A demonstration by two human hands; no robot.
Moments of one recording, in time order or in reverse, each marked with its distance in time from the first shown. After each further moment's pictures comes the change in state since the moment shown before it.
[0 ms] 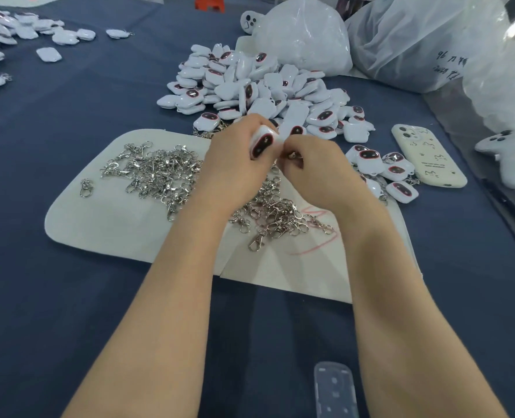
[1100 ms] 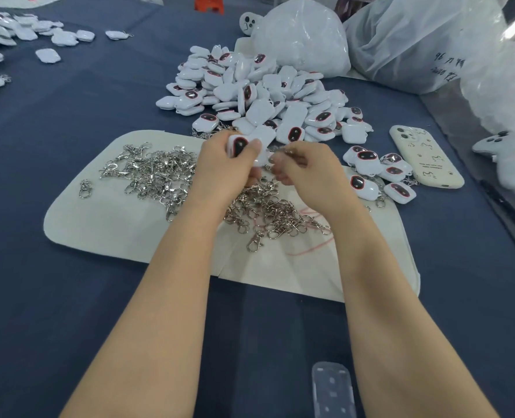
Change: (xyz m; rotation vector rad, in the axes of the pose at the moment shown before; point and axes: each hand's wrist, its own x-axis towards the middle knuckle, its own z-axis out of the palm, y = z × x) left_hand -0.002 -0.010 0.004 -0.477 0.031 -0.431; right_hand -0.005 0.007 0.013 0.419 0.014 0.201
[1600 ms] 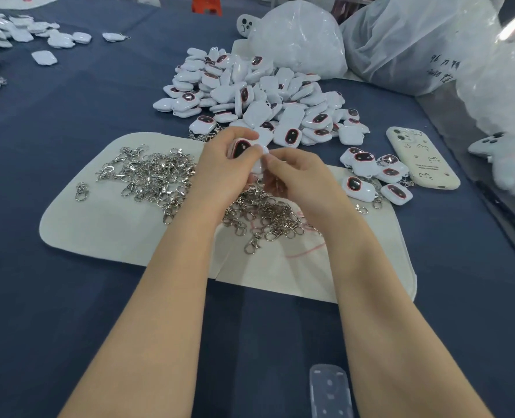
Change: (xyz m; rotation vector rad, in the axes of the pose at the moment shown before) left_hand 0.000 0.001 0.001 0.019 -0.031 0.030; right_hand -0.006 -0.005 0.007 0.424 -0.114 0.108
